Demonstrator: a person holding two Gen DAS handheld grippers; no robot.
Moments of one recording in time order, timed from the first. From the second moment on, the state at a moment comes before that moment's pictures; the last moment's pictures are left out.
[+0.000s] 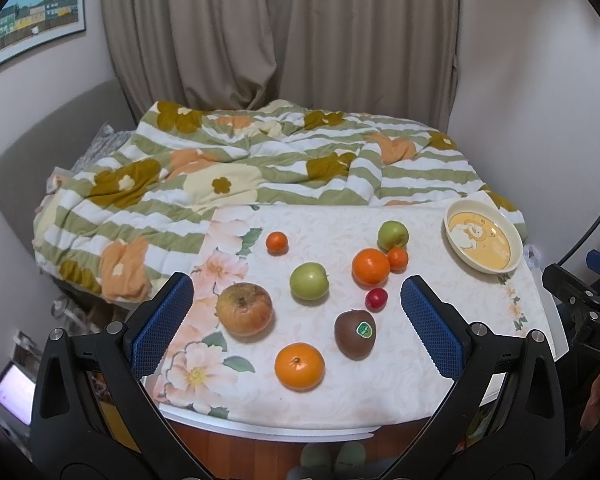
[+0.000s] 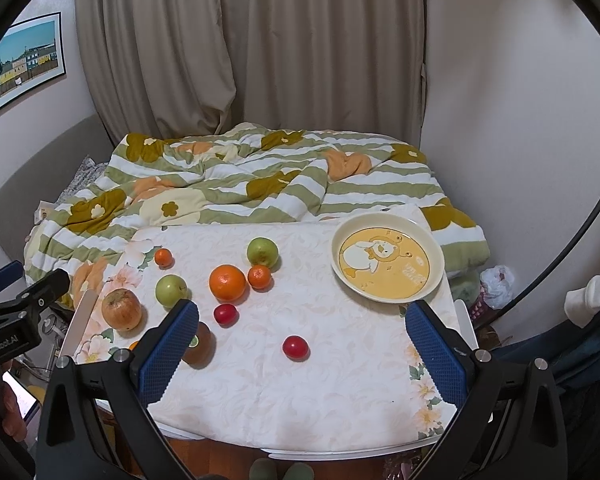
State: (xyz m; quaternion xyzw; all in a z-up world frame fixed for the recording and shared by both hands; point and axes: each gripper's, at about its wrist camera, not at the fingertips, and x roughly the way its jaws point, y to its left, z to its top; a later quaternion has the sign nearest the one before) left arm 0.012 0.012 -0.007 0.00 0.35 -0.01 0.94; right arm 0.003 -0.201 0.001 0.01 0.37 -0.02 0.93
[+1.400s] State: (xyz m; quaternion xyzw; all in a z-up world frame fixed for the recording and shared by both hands) left arm 0.058 0.015 -0.189 -0.01 0.52 0.02 0.85; right arm 0.077 -0.217 -0.177 -0.04 0.52 0.08 0.85
